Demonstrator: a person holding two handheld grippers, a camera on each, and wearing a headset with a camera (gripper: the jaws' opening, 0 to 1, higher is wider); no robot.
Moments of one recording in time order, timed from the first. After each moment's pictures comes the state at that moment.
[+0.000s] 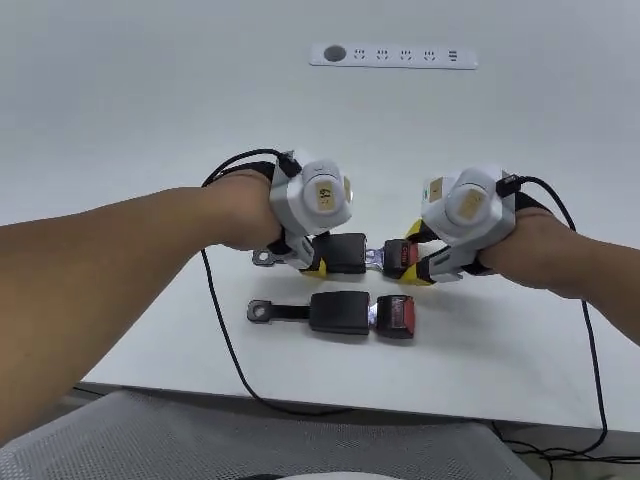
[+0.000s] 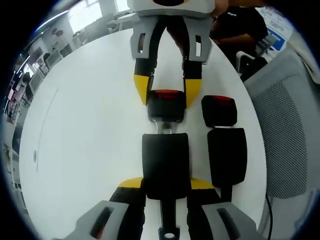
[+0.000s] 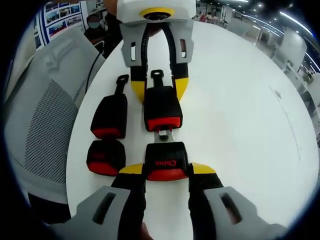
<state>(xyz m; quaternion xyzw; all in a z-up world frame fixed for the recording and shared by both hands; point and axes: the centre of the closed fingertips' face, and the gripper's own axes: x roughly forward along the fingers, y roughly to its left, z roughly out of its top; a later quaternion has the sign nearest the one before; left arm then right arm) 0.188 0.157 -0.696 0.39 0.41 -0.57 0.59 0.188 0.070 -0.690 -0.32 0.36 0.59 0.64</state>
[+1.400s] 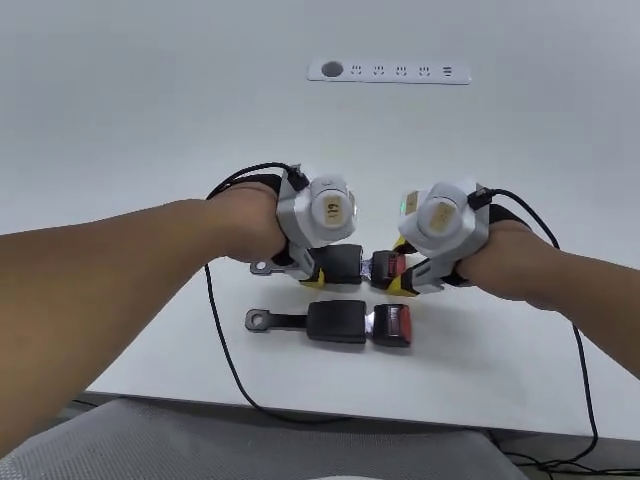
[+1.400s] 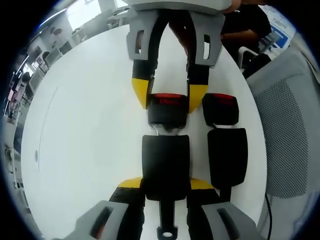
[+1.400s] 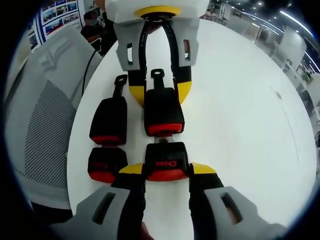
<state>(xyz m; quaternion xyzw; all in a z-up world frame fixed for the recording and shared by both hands) 0.187 0.158 -0.700 0.41 0.42 -0.56 0.59 0.184 0.077 -0.689 -0.34 0.37 0.58 0.64</state>
